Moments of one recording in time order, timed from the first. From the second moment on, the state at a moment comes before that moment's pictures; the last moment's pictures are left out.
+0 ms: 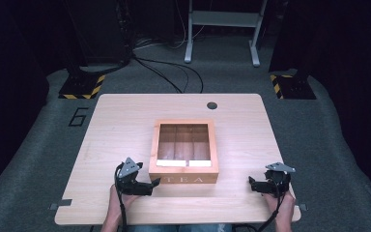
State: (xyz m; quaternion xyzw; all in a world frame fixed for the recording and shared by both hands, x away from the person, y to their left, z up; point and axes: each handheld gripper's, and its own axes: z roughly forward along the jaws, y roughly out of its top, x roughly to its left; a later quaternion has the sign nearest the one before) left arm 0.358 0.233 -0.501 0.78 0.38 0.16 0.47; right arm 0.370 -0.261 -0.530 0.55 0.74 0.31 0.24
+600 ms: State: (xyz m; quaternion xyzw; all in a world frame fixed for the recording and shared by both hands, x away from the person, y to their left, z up) left arm 0.360 0.221 -0.500 0.78 0.37 0.16 0.48; right arm 0.370 -0.261 -0.530 0.55 0.74 0.31 0.24
